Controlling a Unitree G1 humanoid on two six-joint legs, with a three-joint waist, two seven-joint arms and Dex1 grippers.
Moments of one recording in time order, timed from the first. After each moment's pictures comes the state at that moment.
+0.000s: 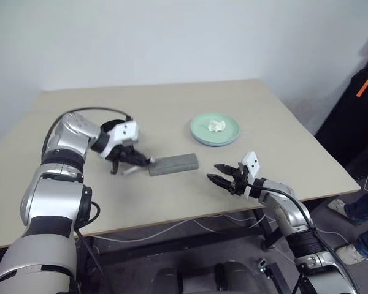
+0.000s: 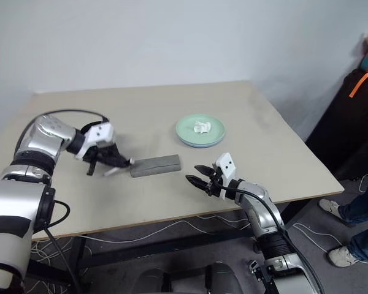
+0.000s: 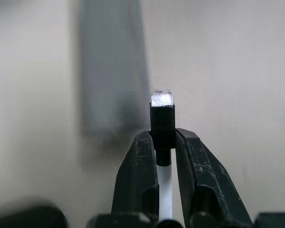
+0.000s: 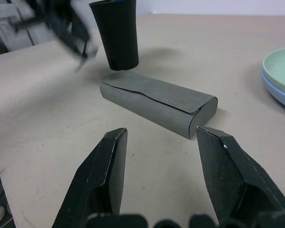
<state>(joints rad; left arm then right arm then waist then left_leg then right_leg) -1.15 0.66 -0.11 1.22 0.16 -0.23 -1.58 -0.35 -0.25 0.15 0.19 0.29 0.21 0.84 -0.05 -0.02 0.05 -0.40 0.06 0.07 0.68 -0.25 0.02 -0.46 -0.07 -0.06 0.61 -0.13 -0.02</state>
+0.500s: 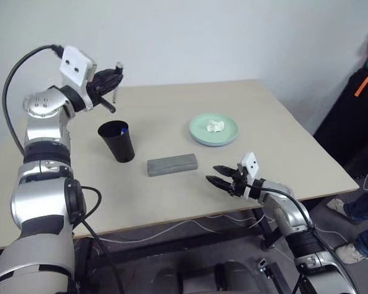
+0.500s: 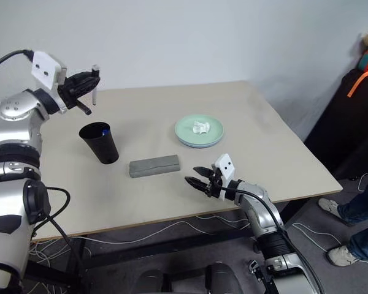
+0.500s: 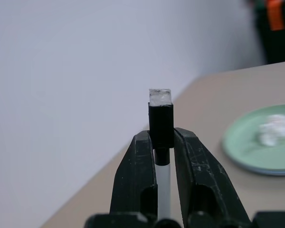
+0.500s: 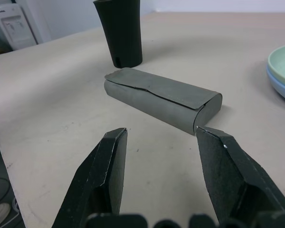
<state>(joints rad) -1.08 0.68 0.18 1.08 -0.03 -0.27 -0.83 -0.35 -0.25 0.15 0.21 0.29 0.22 0.86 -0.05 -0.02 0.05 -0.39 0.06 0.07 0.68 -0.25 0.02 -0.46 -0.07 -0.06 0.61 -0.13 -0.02</state>
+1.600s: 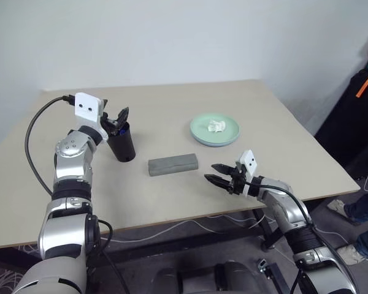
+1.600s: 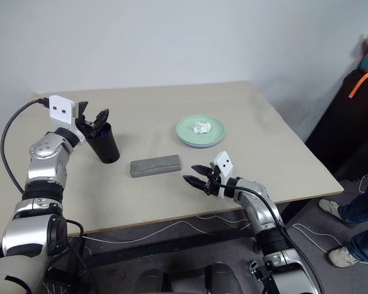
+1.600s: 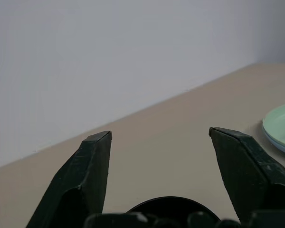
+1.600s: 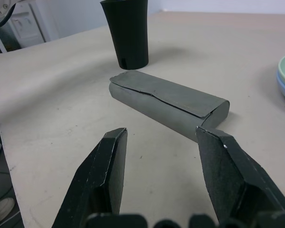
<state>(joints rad) -0.79 0.55 0.21 0.84 -0.12 -0.17 -0.54 -0.38 -0.25 0.16 0.23 0.29 0.22 0.88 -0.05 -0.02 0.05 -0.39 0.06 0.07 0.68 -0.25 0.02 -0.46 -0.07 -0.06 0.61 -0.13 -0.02</state>
